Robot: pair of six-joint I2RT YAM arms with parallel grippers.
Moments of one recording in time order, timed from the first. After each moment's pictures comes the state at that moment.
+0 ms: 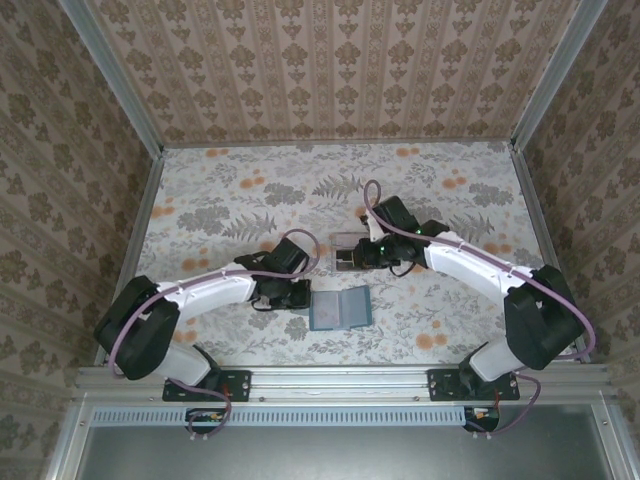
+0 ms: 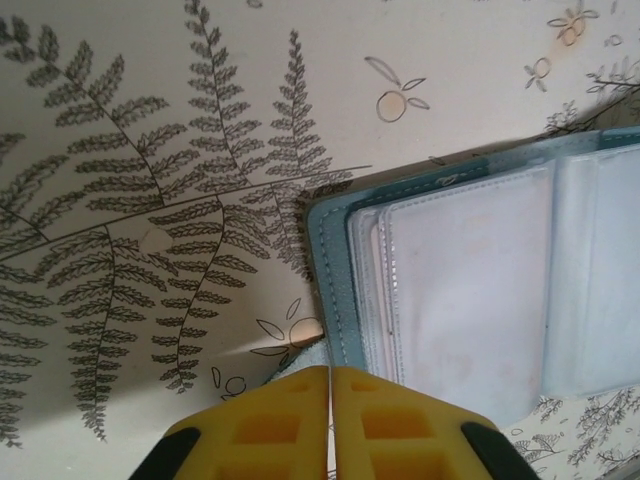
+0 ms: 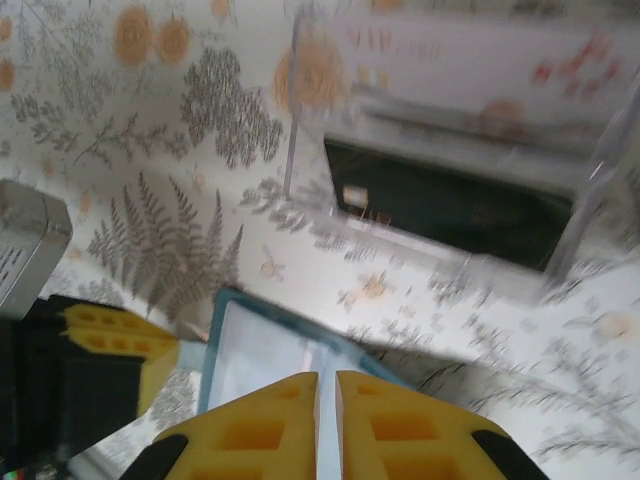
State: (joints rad) left arm -0.80 1.45 0.74 -0.50 0.23 -0.68; right arm 0.56 1.49 0.99 -0.50 -0.30 0.53
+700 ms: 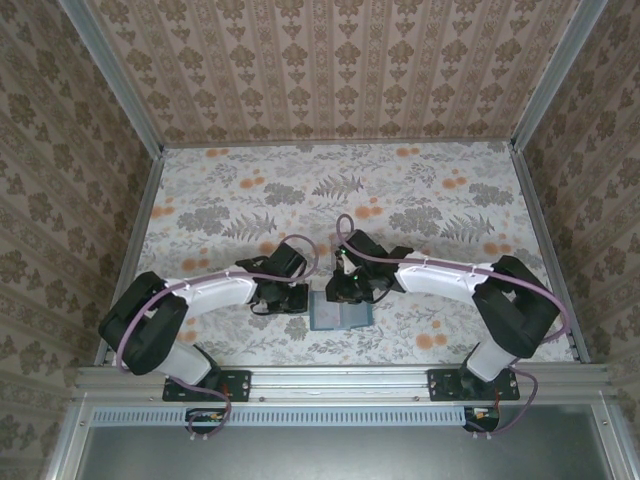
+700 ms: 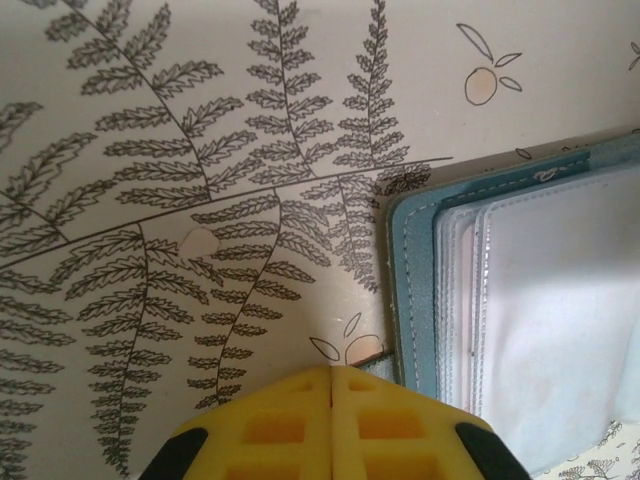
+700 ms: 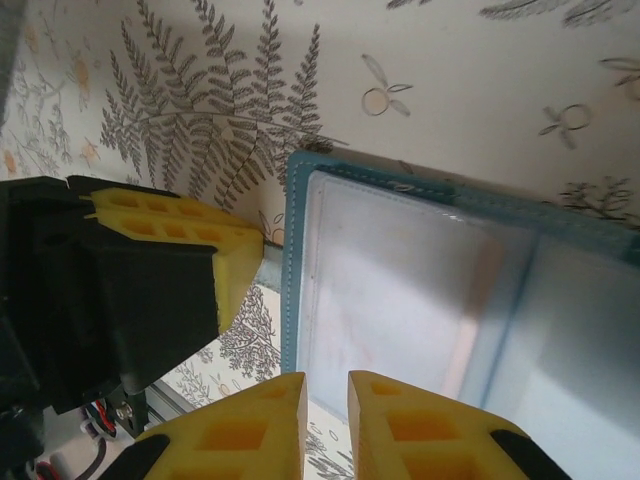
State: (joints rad) left arm -0.79 1.47 0.68 -0.43 0.24 -0.68; right arm 0.79 1.62 0.92 -0.35 -0.39 0.82
